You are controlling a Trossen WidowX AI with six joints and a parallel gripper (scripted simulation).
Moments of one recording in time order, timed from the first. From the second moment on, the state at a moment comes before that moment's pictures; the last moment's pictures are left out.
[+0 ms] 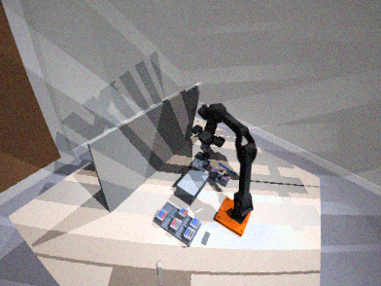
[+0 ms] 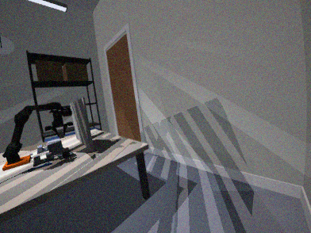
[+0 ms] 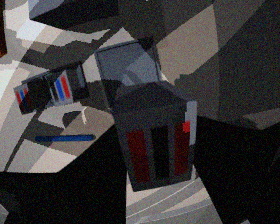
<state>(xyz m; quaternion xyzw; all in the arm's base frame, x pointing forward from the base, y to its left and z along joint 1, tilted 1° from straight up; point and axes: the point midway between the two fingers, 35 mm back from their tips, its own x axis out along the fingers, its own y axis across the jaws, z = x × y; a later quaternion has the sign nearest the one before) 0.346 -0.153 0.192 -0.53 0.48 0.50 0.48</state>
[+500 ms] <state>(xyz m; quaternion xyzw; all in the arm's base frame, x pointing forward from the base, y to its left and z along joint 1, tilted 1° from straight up) 0.348 -0.155 0.182 -0.53 0.48 0.50 0.48</state>
